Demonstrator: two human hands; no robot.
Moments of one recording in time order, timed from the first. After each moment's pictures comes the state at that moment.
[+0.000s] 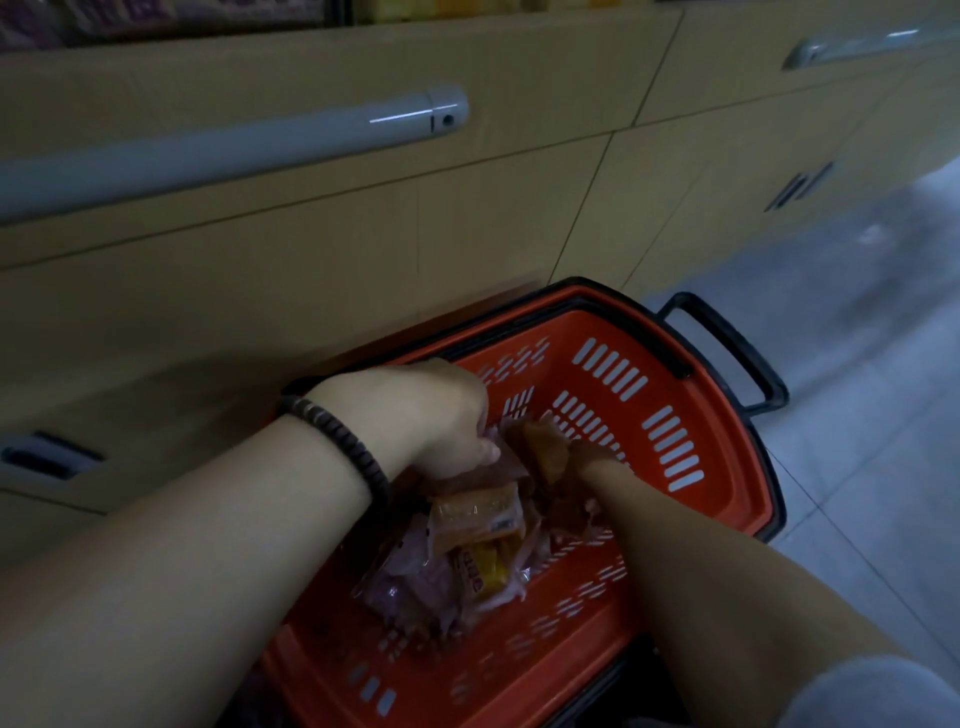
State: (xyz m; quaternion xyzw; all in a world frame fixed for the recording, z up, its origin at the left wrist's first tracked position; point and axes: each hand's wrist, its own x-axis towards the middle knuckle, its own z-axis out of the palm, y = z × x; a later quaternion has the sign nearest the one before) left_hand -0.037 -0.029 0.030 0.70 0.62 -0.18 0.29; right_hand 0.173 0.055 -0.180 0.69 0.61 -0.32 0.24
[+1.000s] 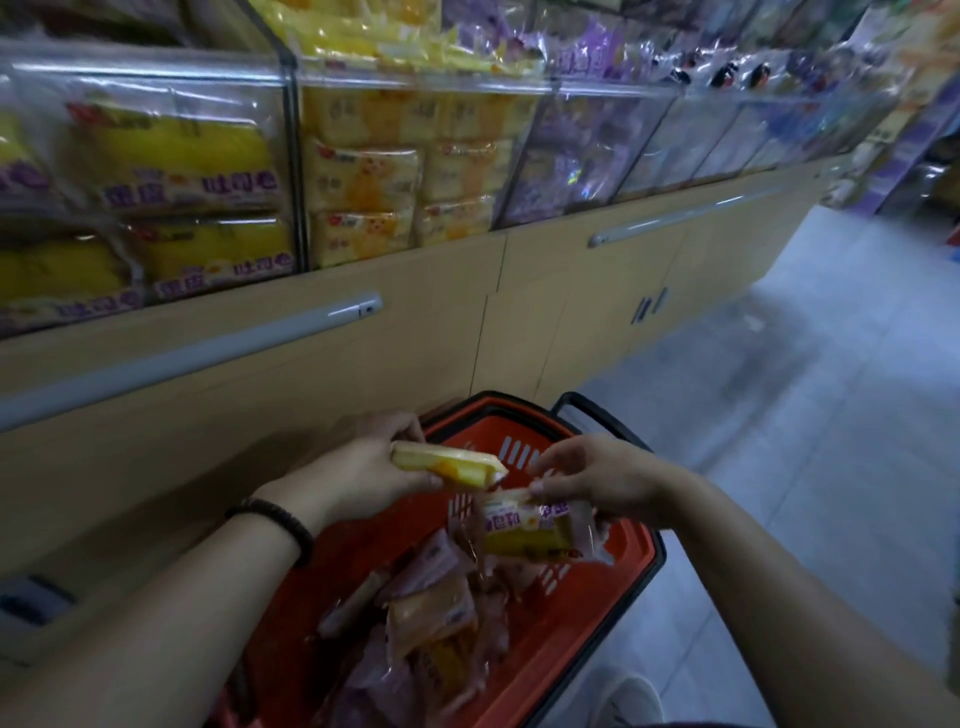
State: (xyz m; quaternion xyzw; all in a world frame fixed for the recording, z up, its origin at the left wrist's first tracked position) left_hand -0.055 -0.043 0.051 0.66 0.67 0.19 0.29; right_hand 0.229 0.004 0.070 0.56 0.66 -0.49 -0.03
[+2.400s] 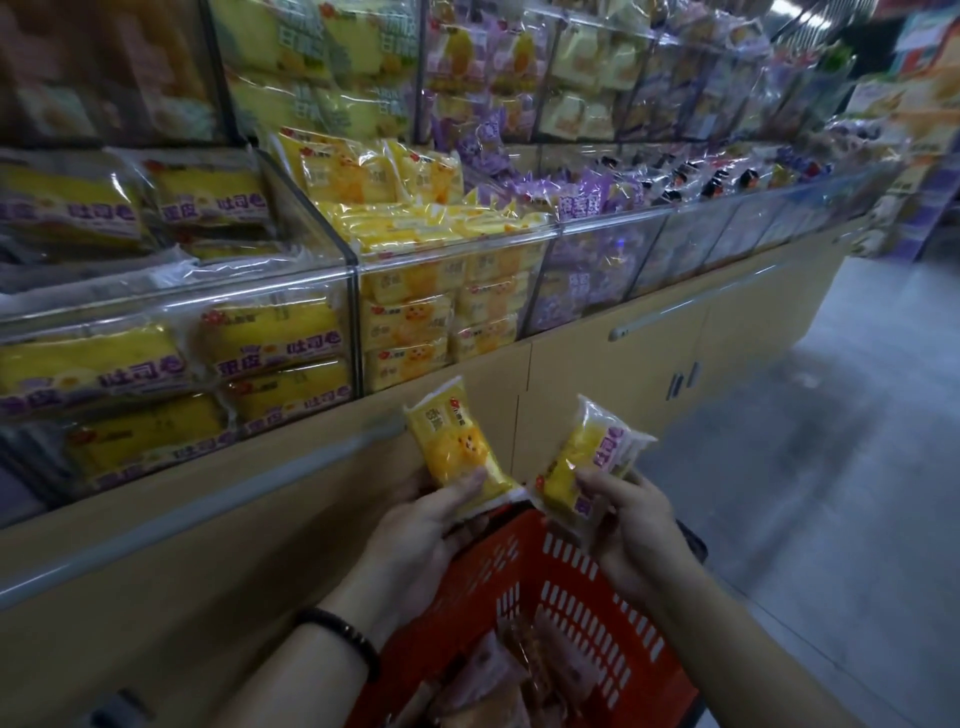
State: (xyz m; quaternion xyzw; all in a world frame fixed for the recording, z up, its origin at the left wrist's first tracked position) left_hand -0.025 -0.052 0.098 0.27 0.46 0.56 0.63; right_hand 0.180 0.000 0.090 0.41 0.31 -0.67 -0.54
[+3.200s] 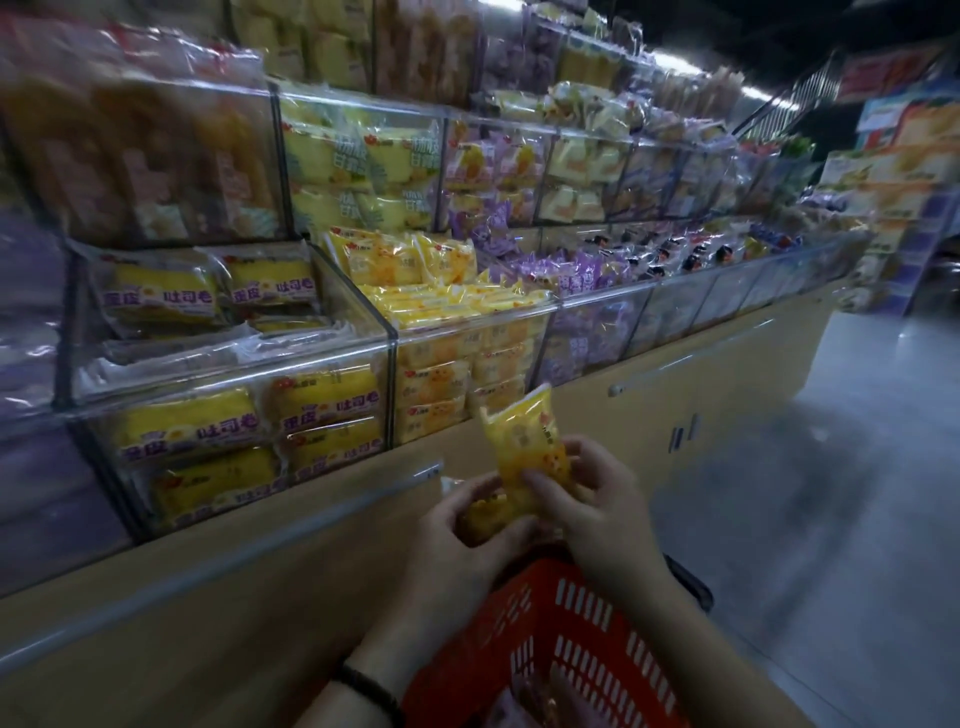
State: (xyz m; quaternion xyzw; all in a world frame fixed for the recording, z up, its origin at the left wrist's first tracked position) left_hand -0.019 -0.088 0.145 0.53 0.52 0.56 0.38; right_hand 0.145 -0.046 0.171 0.38 0.69 -0.33 -0.52
